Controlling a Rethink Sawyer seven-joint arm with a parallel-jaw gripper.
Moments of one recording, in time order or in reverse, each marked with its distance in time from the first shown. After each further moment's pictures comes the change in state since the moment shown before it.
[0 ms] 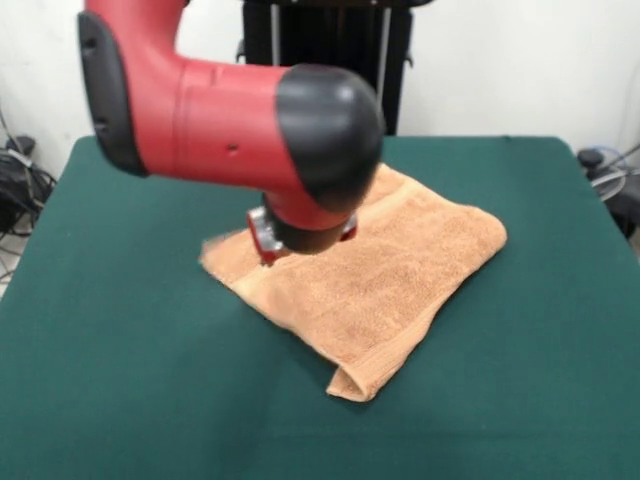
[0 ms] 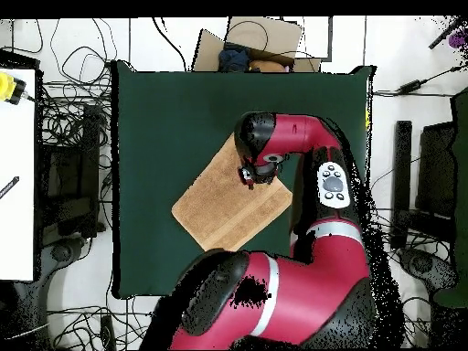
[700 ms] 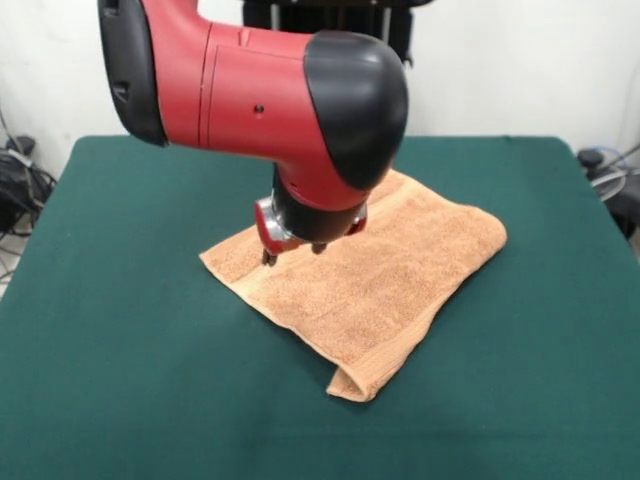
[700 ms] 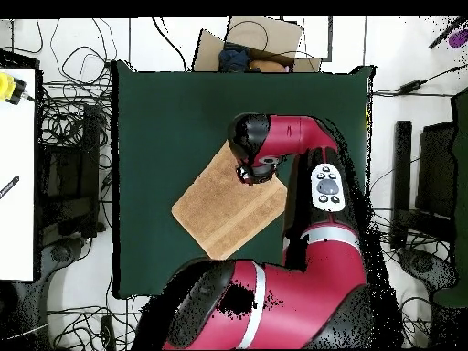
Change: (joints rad) arm 0.023 -0.045 -0.034 0.049 0.007 -0.092 0.001
